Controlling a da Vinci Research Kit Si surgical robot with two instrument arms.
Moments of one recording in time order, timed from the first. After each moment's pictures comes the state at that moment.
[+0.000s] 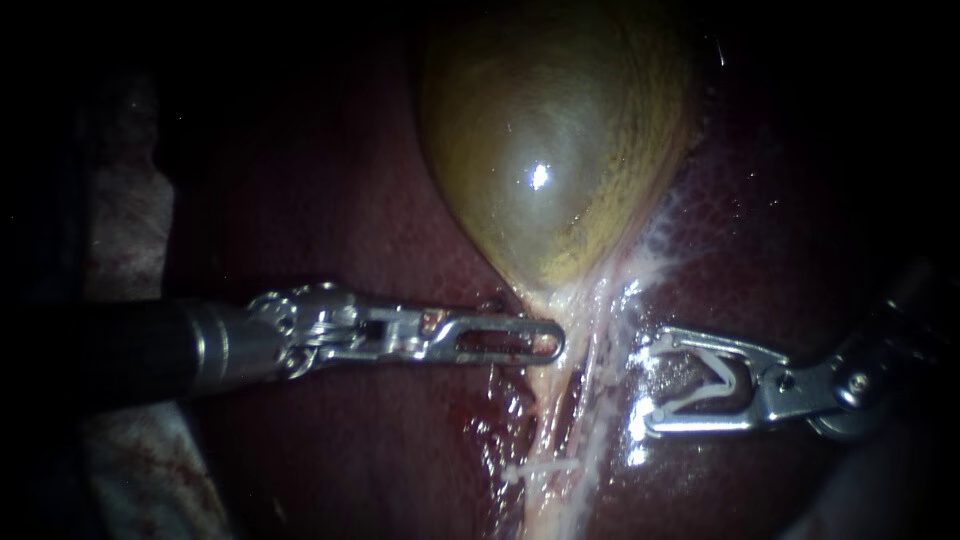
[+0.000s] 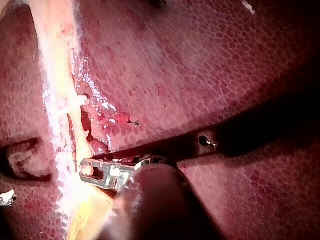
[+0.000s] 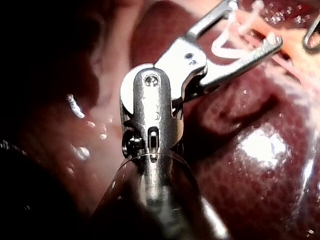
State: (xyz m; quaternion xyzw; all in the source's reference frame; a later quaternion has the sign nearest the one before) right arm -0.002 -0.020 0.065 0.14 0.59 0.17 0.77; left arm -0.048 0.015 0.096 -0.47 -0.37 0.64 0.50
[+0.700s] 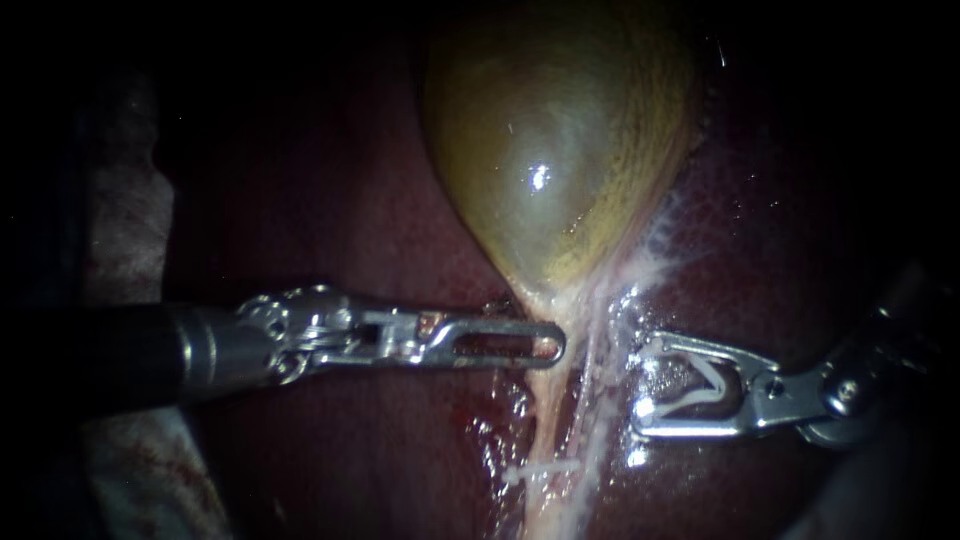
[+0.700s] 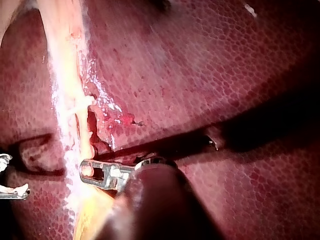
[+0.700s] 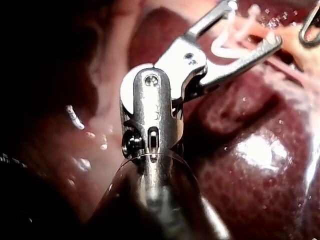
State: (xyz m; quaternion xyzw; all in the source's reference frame) right arm 0.000 -0.021 0.064 0.15 0.59 0.19 0.77; left arm -0.048 0.015 0.092 -0.46 -0.37 0.64 0.50
